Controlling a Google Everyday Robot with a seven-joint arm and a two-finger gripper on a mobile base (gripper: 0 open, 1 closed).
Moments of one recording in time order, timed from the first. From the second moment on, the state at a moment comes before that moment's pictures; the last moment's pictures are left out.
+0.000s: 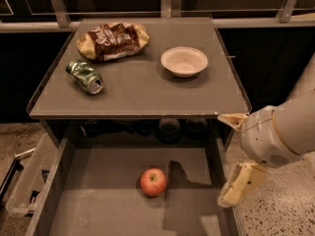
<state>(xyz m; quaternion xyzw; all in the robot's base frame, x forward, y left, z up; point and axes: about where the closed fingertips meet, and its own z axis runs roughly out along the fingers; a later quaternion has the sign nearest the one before) 0.376 -0.147 0.841 -0.61 0.74 0.11 0.25</state>
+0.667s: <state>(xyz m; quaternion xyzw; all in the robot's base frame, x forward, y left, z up) 0.382 -0.104 0.764 -0.59 0.72 0.20 0.31</state>
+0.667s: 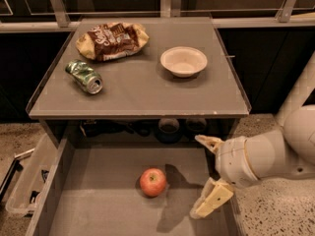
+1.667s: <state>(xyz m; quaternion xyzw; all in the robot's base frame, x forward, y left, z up) 0.418 -0.059 0.680 -0.59 0.68 0.17 0.40</state>
